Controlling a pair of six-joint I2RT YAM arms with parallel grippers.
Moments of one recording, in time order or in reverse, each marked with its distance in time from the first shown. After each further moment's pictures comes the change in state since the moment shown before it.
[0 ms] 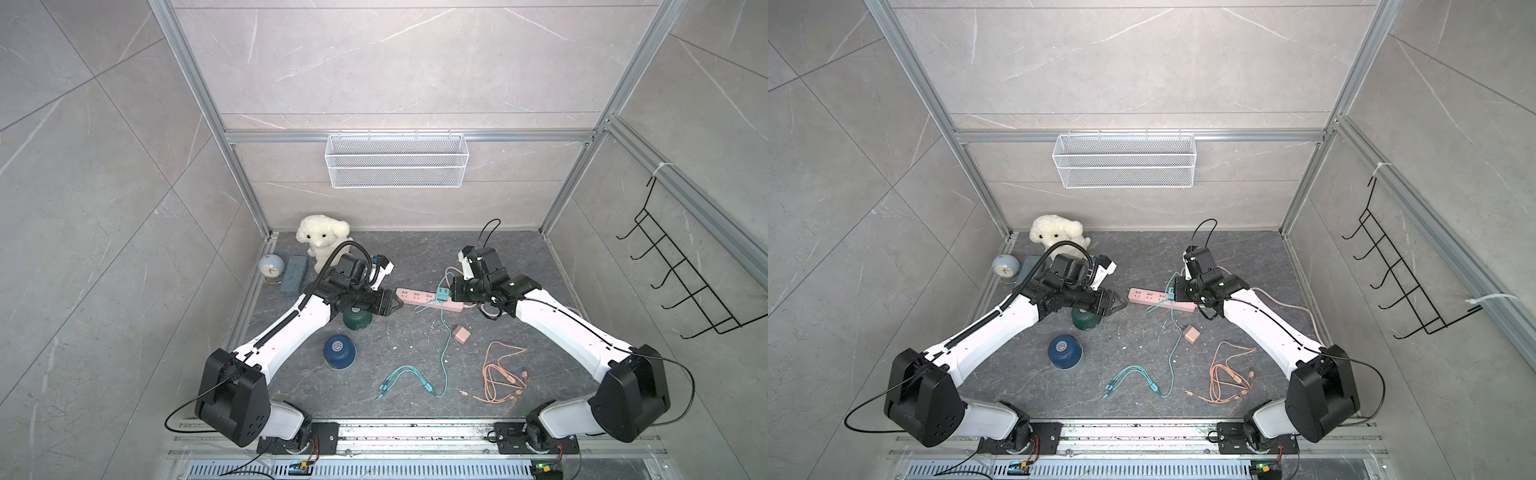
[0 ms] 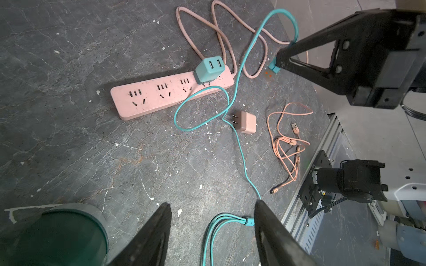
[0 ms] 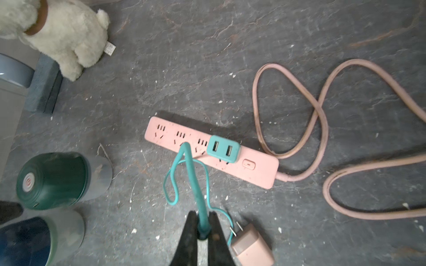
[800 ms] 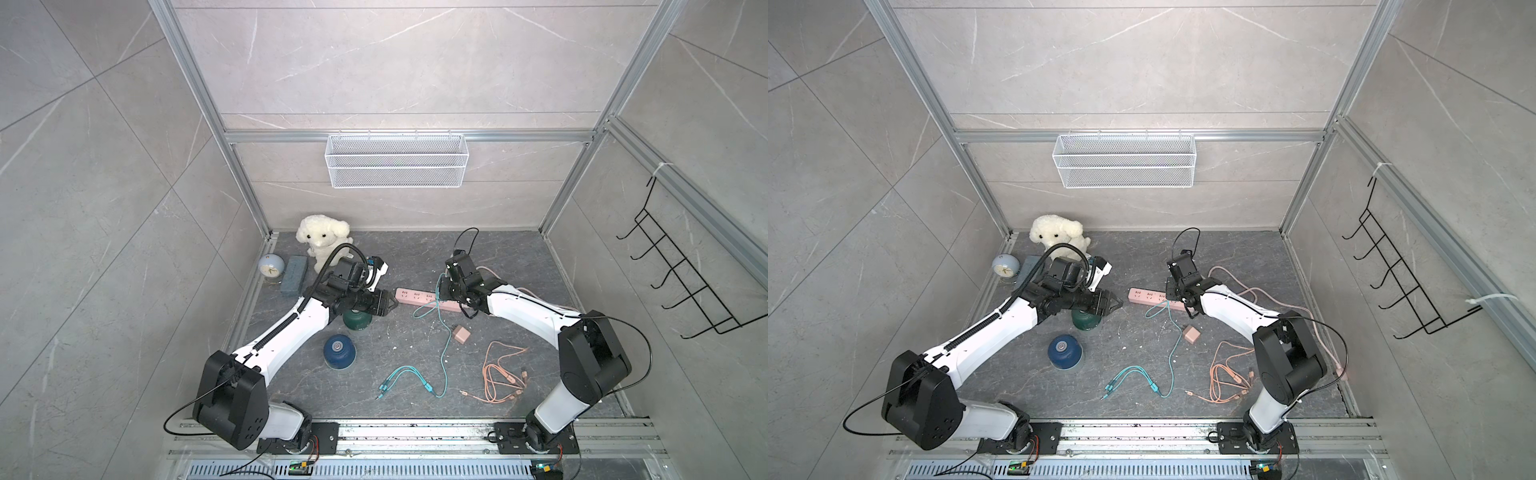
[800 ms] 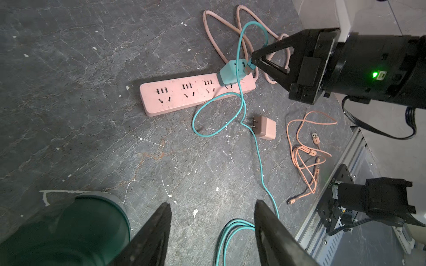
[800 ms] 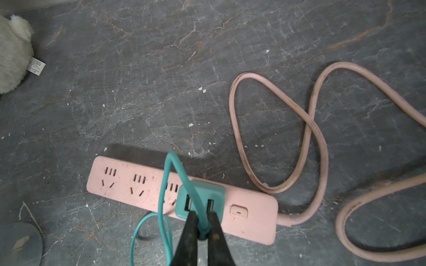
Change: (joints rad) left arm 0.012 -0.018 -0.044 0.039 -0.090 -0.033; right arm 0.048 0.213 -0.020 0.208 0.214 0.075
